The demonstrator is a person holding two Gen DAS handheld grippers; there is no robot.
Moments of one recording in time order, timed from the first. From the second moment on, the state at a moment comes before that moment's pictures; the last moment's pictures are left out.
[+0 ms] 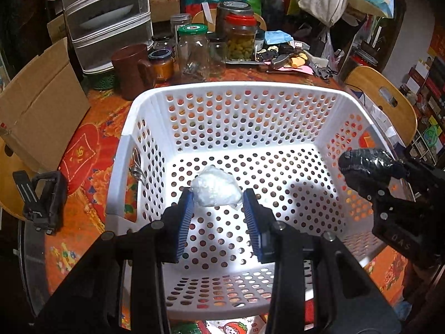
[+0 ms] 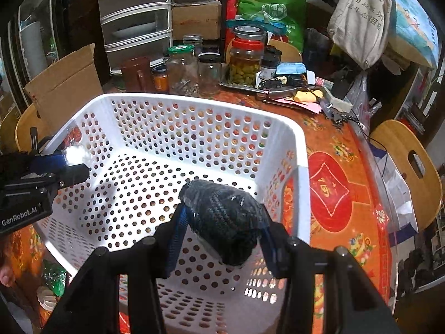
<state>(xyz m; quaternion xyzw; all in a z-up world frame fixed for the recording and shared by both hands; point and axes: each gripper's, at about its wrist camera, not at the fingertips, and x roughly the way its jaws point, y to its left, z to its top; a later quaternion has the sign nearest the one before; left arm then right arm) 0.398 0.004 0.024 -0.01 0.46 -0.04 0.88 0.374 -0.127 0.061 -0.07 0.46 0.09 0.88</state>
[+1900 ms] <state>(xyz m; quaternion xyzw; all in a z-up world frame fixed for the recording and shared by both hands) 0.111 0.075 -0.023 -0.01 0.35 -0.02 0.94 0.142 -0.094 0.033 0.00 0.36 0.18 0.92</state>
